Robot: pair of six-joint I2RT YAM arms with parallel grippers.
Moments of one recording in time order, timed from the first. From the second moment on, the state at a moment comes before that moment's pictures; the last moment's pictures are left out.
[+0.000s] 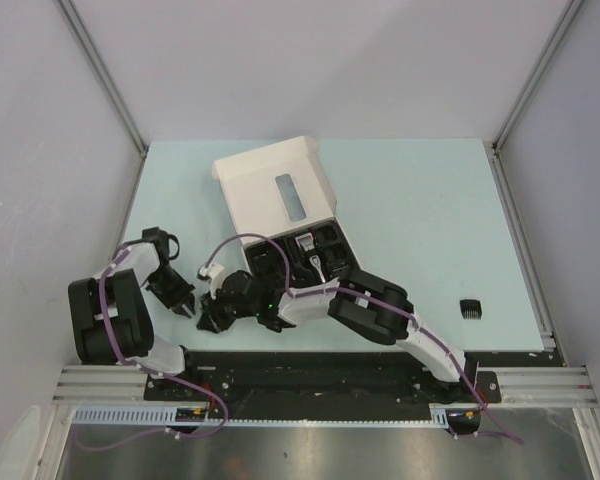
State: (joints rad) left arm 0.24 1.49 0.76 -0.88 -0.02 -0.59; right arm 1.24 2.35 1.52 0.44 -0.23 0.49
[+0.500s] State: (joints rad) left arm 0.24 1.47 0.84 -0.82 0.04 -0.56; right arm 1.16 2.24 1.41 0.37 -0.22 0.46
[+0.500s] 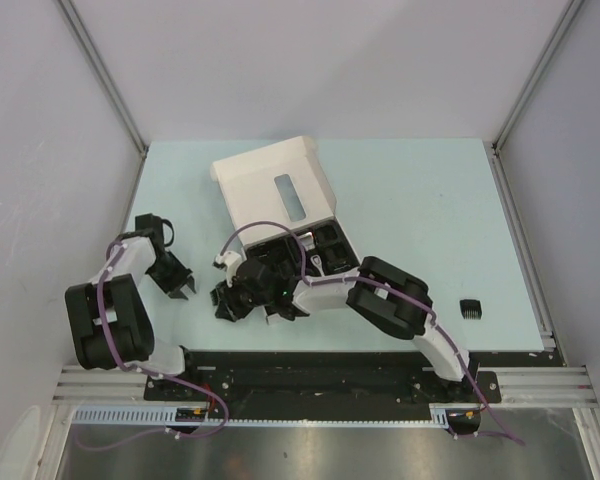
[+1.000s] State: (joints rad) left arm 0.03 1.42 0.92 -0.69 0.00 -0.36; right arm 1.14 1.75 1.32 0.02 -0.06 0.39
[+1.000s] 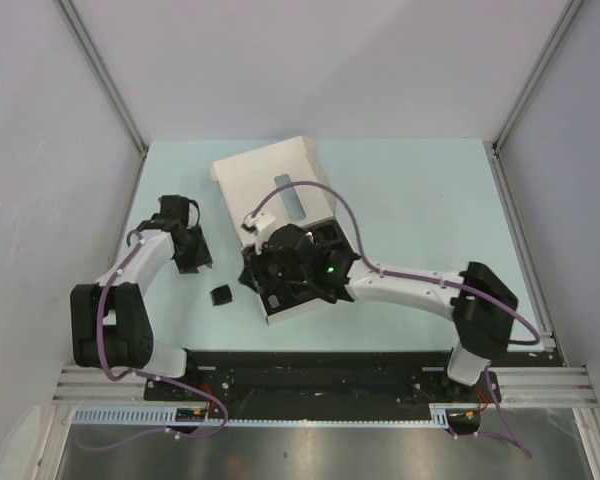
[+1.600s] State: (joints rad) left arm -0.11 1.52 0.84 -0.61 -0.07 -0.45; right arm 1.00 1.26 0.99 -0.27 0.12 0.47
